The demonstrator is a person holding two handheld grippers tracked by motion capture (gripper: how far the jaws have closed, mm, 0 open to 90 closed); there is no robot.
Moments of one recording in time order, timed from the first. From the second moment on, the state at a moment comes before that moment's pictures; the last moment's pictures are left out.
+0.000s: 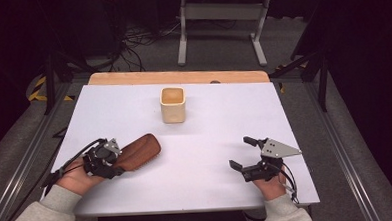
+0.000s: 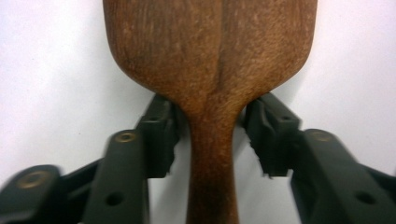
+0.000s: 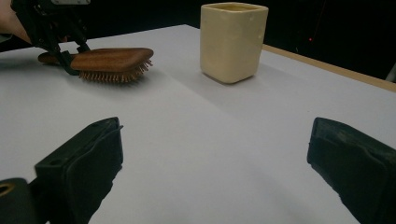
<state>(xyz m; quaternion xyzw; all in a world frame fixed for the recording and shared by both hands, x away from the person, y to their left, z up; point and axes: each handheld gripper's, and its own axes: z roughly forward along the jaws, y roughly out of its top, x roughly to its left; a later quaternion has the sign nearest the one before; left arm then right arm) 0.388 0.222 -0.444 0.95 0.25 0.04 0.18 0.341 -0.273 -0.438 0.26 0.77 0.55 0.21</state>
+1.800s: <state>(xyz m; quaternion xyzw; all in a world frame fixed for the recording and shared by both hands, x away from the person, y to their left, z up) 0.330 0.222 -0.419 0.85 0.26 0.12 0.45 0.341 -0.248 -0.420 0.22 0.79 0.55 0.19</state>
